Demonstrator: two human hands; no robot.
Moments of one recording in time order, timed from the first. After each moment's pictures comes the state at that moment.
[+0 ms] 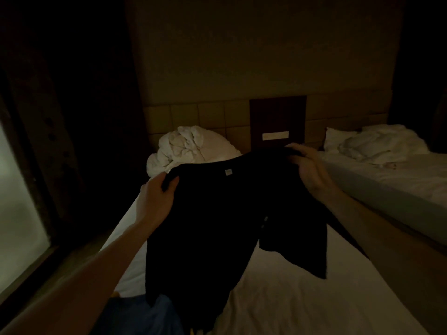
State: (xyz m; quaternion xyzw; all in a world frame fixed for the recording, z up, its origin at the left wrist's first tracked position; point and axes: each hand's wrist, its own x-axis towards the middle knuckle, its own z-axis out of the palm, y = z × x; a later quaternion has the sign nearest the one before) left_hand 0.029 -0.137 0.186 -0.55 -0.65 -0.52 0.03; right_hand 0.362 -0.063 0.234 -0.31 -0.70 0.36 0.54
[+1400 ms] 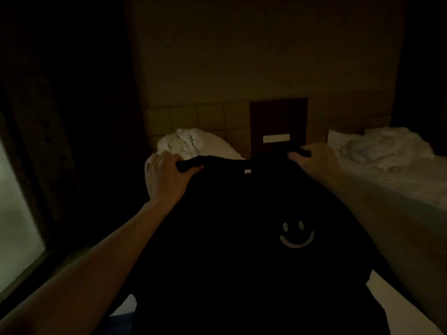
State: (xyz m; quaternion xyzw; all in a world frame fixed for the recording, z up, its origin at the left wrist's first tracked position) left_hand 0.065 -0.083 0.235 -0.55 -0.66 -0.45 0.22; right_hand 0.392 0.001 0.258 -0.48 -0.73 0.24 0.42
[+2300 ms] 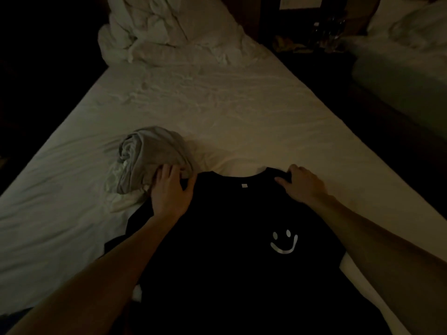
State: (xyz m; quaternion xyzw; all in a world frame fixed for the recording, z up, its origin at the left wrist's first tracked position) left_hand 0.017 0.133 -0.157 -0.57 -0.77 -0.30 0.03; right_hand 0.336 0.246 -0.155 -0.63 -0.75 0.19 0.04
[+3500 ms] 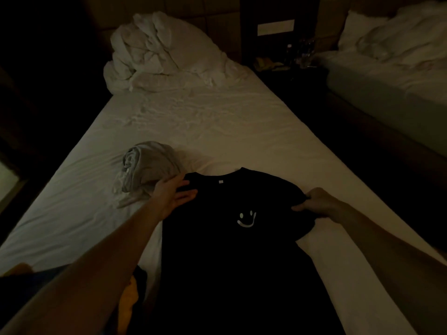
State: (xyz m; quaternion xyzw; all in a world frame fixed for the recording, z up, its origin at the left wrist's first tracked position) left_hand 0.092 0.068 -0.067 -0.23 -0.61 -0.53 -0.54; right_hand 0.476 0.139 -0.115 -0.64 -0.59 0.49 0.10
